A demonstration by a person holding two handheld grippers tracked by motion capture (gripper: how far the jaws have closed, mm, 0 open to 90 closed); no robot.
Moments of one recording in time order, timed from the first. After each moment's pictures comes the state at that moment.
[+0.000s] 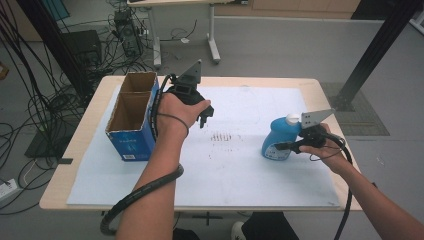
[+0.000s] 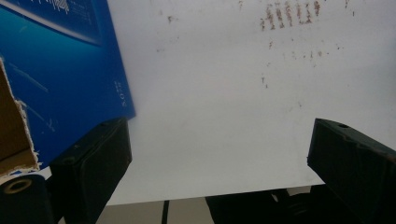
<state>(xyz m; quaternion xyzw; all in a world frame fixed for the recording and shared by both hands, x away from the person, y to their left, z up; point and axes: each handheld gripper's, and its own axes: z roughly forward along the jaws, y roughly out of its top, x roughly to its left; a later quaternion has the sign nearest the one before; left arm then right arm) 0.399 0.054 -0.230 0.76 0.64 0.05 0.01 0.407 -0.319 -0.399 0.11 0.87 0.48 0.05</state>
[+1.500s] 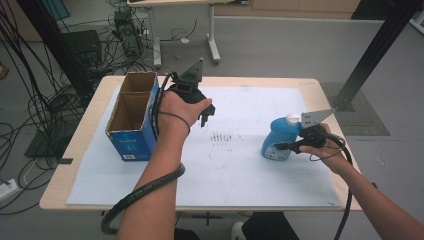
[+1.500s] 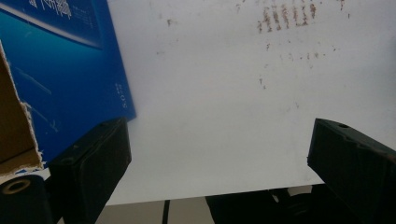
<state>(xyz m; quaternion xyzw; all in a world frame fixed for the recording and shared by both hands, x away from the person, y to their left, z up) 0.399 0.051 -0.225 0.76 0.64 0.06 0.01 0.407 -0.318 -0.399 0.11 0.87 0.48 0.05</state>
